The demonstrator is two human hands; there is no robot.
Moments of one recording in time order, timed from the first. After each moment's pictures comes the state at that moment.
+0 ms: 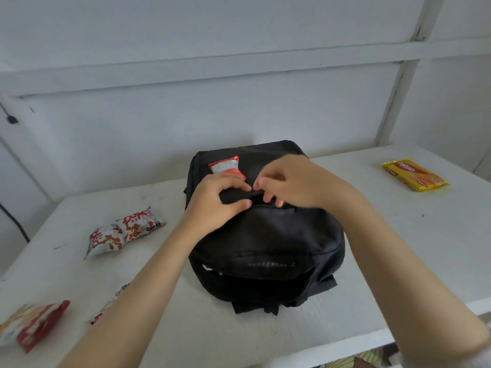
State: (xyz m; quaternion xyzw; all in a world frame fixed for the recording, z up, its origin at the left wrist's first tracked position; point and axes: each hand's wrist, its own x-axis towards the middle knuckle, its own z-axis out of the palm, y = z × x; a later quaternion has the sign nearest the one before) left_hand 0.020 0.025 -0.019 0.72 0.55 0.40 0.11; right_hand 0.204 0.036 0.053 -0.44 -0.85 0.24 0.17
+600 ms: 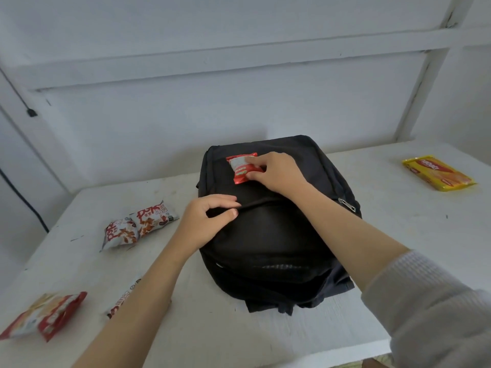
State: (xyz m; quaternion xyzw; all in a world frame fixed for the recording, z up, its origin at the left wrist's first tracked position) left_hand -0.014 0.002 -0.045 0.63 0.60 0.42 0.26; right_hand 0.143 0.126 -0.012 -0.49 -0.84 0.11 0.19
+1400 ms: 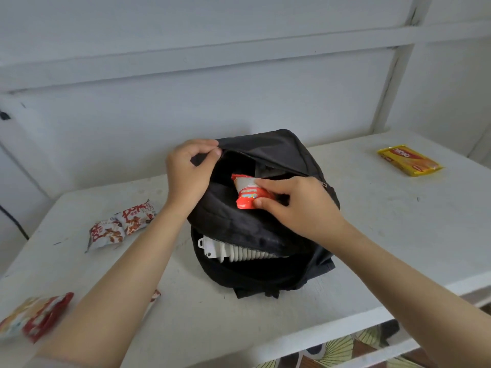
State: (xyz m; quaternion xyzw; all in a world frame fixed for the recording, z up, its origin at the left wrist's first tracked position) left_hand 0.013 0.030 0.003 0.59 0.53 0.60 0.07; right_hand 0.213 0.005 -0.008 -0.45 -0.83 0.12 0.31
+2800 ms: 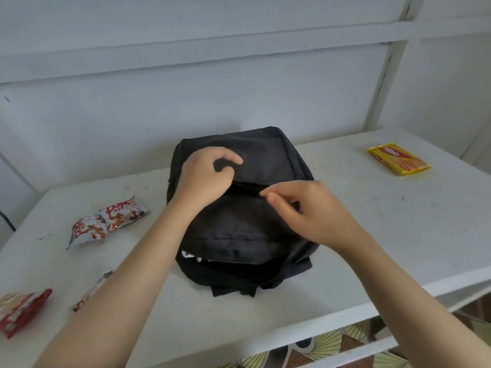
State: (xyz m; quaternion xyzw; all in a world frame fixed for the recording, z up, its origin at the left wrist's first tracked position) left_hand 0.063 0.023 0.012 0.66 0.61 0.41 0.15; right_hand 0.263 0.006 -0.010 -0.38 -0.85 0.15 0.33
